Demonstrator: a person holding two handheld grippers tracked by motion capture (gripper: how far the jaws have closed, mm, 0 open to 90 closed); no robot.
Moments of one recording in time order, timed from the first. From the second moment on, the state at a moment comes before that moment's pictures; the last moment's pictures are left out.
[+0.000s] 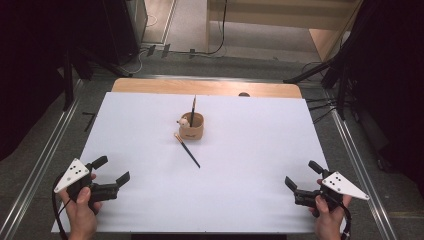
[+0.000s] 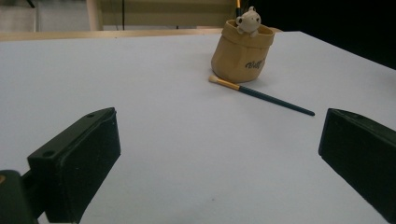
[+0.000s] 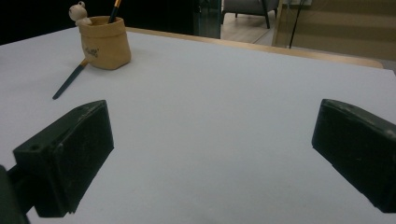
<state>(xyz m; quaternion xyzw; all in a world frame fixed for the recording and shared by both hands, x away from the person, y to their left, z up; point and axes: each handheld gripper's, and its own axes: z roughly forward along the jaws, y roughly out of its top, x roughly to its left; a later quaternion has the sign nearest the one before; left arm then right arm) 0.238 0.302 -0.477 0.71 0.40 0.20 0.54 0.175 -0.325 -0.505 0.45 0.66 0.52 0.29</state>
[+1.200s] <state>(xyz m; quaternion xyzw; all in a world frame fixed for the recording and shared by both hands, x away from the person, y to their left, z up) 0.283 0.210 -0.462 0.76 0.33 0.16 0.54 0.171 -0.326 -0.504 0.46 0.66 0.51 0.29</state>
